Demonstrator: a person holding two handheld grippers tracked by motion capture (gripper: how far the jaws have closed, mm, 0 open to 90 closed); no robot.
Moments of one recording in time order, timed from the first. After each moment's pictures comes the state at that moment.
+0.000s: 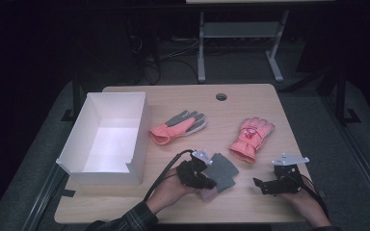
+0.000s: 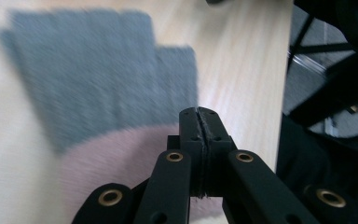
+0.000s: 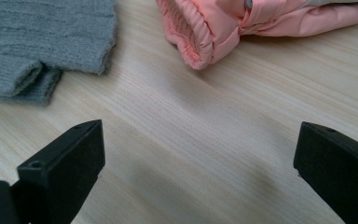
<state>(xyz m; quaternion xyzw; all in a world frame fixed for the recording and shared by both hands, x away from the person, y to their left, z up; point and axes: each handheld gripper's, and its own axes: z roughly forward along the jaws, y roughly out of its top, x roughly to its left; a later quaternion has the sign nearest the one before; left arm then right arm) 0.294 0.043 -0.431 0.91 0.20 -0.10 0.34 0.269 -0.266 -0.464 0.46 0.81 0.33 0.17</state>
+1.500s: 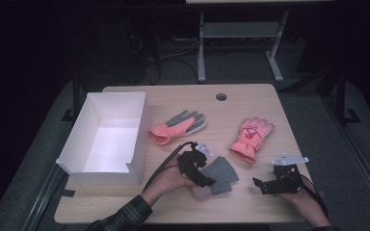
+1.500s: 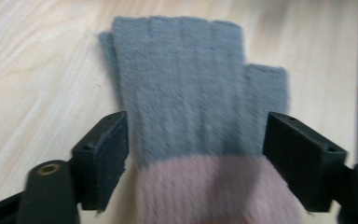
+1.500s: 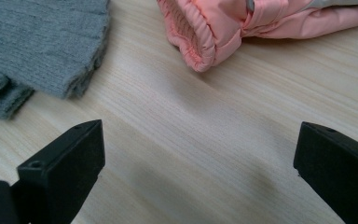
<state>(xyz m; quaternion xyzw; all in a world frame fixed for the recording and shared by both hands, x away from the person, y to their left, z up) 0.329 0.039 -0.437 0.93 0.19 -0.03 0.31 0.269 -0.264 -0.464 0.46 0.81 0.33 0.17</state>
